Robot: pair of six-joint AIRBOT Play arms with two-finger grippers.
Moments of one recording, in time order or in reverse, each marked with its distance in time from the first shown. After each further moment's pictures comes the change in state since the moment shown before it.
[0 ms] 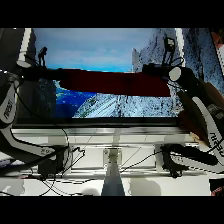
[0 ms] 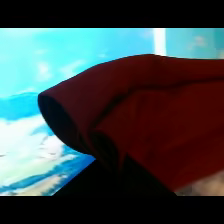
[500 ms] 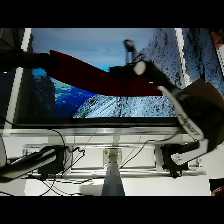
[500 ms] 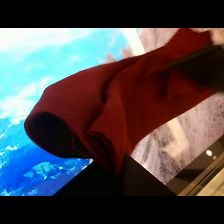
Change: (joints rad) left arm -0.012 0.439 0.038 -0.007 -0.253 -0.024; right arm 0.302 -0.380 0.351 0.235 0.087 0.000
